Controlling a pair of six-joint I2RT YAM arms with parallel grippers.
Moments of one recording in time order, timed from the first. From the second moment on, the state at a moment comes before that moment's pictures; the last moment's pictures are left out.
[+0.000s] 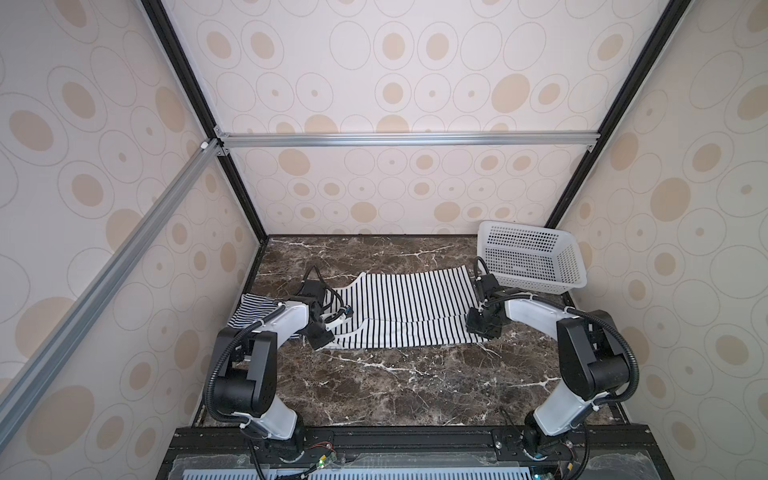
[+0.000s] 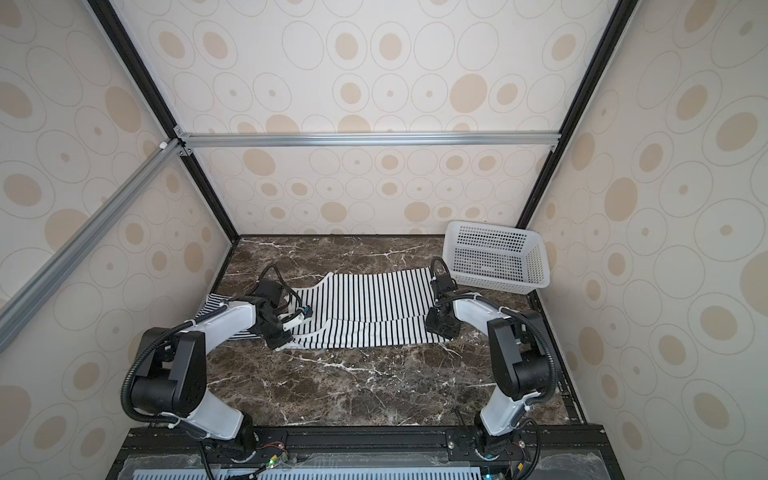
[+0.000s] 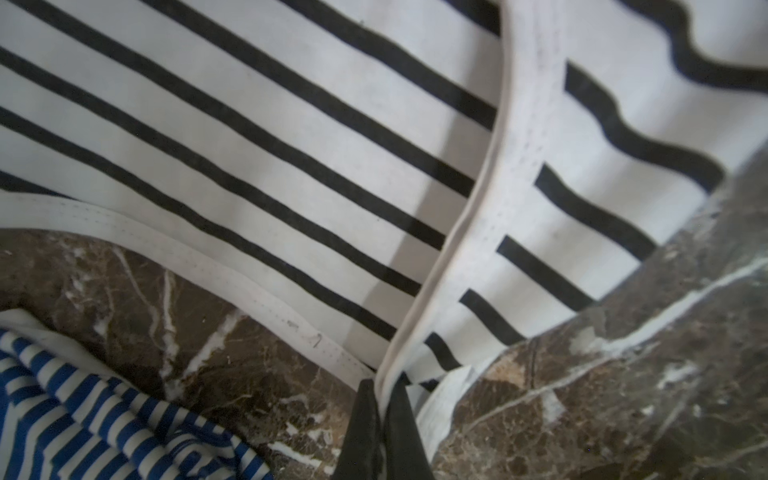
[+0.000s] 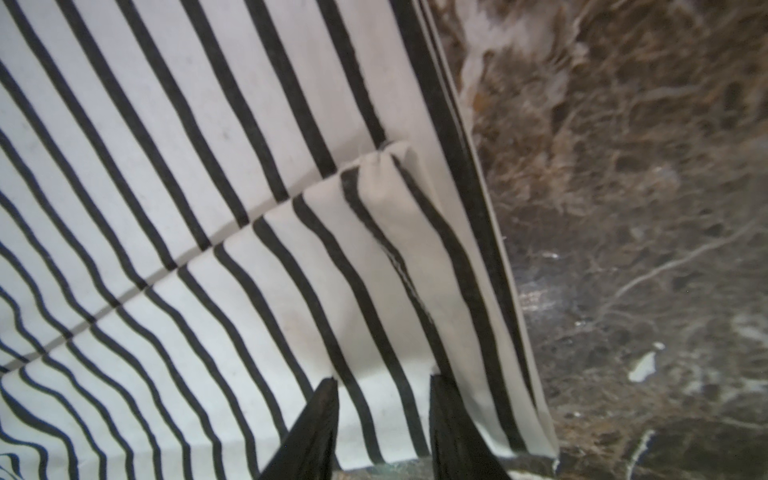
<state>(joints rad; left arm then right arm) -0.12 1.58 0.89 -0.68 0.01 0.89 0.27 1.69 0.99 -0.65 -0.06 0.61</state>
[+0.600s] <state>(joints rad) -0.11 1.57 0.86 -0.58 -0.15 0.86 0.32 1.52 0.99 -0.63 -0.11 0.61</state>
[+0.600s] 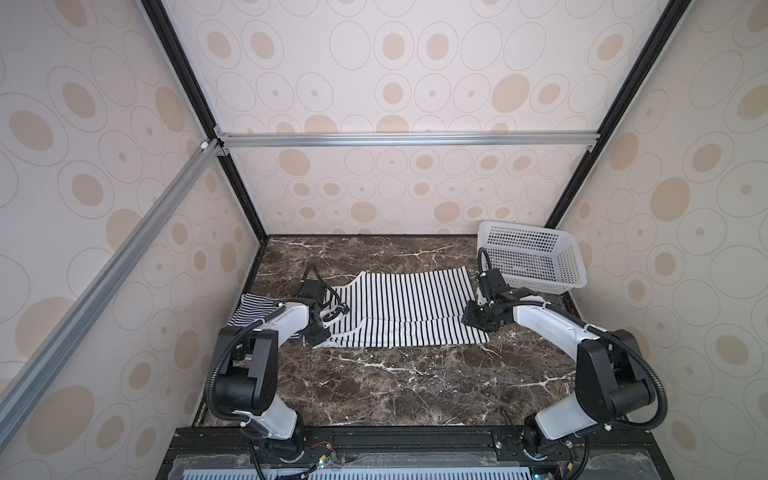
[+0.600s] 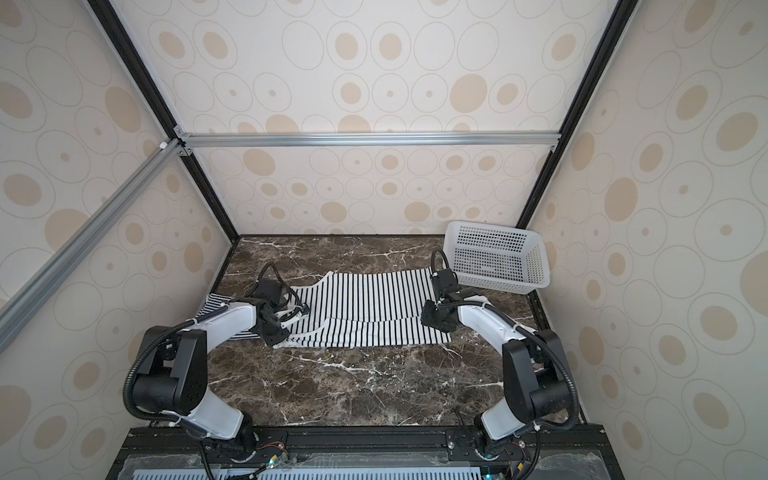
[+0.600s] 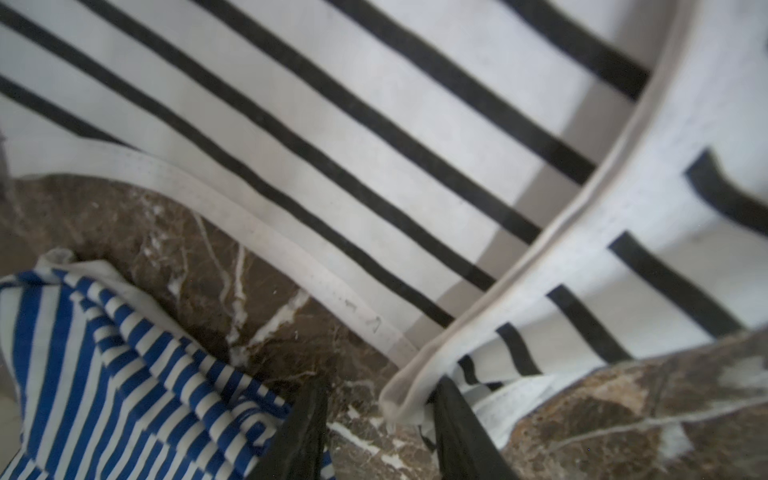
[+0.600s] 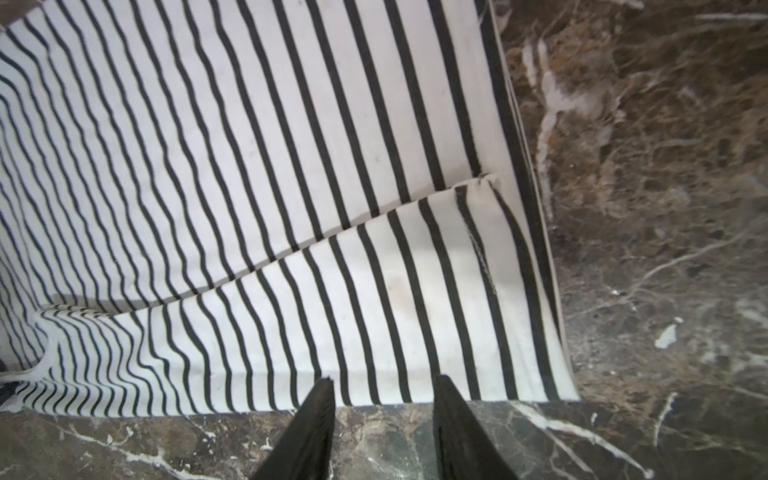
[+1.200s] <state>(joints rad) -0.27 1.46 0.85 -0.55 -0.06 0.71 0.38 1.57 1.01 -0.63 -0.11 0.62</state>
